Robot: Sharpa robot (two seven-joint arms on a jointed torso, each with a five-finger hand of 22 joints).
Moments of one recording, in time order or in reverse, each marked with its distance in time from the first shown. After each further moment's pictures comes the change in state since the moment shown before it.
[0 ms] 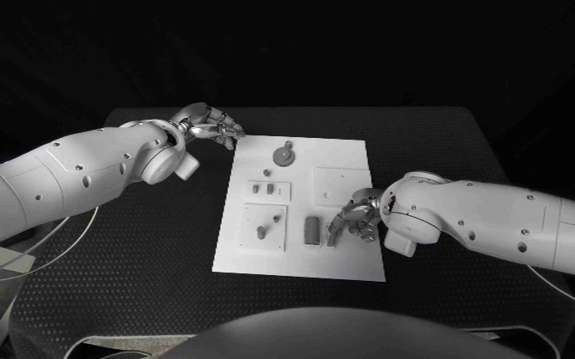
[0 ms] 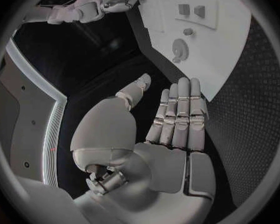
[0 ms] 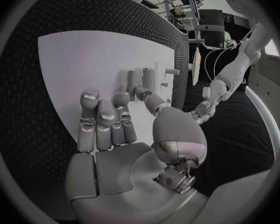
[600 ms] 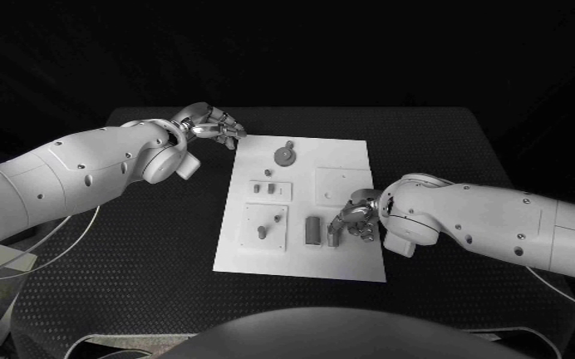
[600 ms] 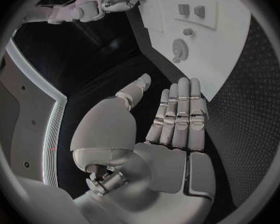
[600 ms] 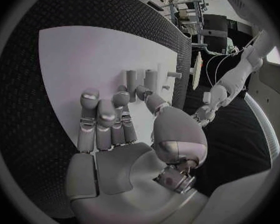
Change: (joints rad) left arm 0.000 -0.001 0.000 0.001 0.000 0.000 0.000; left_hand 0.000 0.000 0.000 0.000 0.000 0.000 0.000 0.000 -0.001 0.000 0.000 0.004 0.000 0.000 0.000 0.000 0.001 0.000 0.000 0.000 0.000 0.000; right arm -0.003 0.011 0.001 -0.008 -0.052 0.009 0.012; right_hand -0.004 -0.004 0.006 0.005 0.000 -0.001 0.000 -0.003 -0.004 0.000 0.000 0.000 0.000 0.000 0.003 -0.001 0.000 0.000 0.000 0.000 -0.004 0.000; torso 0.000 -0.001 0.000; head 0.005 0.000
